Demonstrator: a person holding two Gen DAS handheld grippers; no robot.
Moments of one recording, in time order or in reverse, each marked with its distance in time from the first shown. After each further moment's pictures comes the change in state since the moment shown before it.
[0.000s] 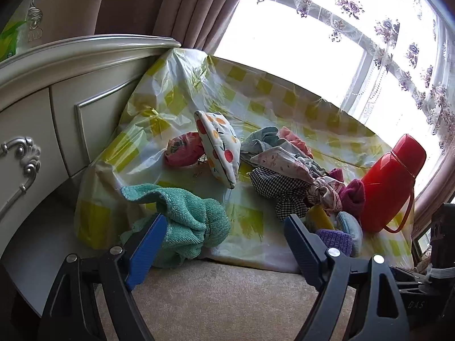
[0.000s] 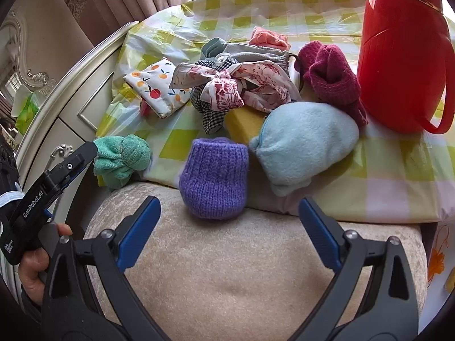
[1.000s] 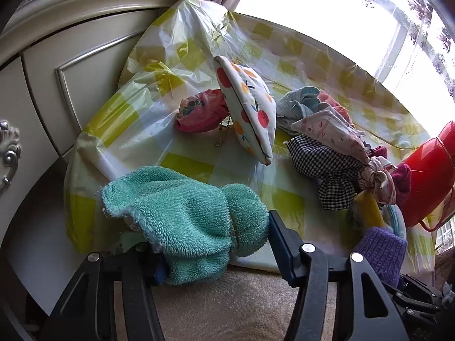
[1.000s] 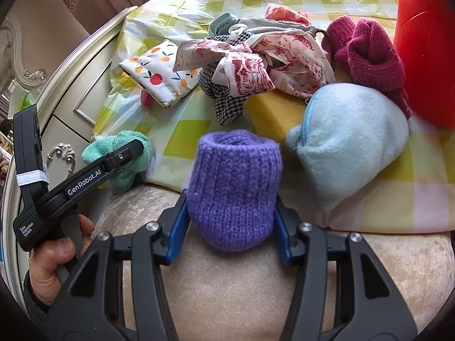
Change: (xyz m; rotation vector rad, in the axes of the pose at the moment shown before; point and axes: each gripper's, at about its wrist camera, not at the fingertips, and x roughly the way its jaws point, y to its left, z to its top) left arm 0.065 0.015 0.002 -0.023 0.186 0.111; right arm 0.045 0.015 0.009 0.014 0.062 0.051
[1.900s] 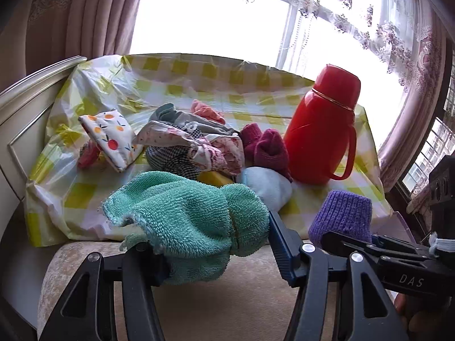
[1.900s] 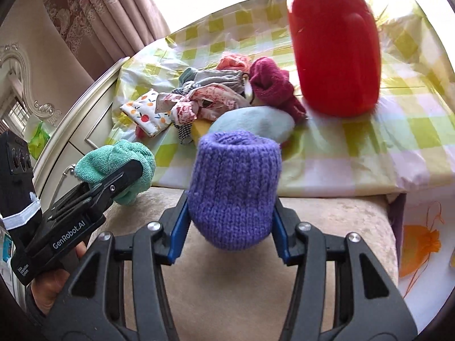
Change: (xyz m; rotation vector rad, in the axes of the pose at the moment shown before) left arm -0.083 -0.146 -0.061 0.318 -0.111 -0.250; right arm -0.117 -0.073 -0.052 0.099 -0.196 -0.037
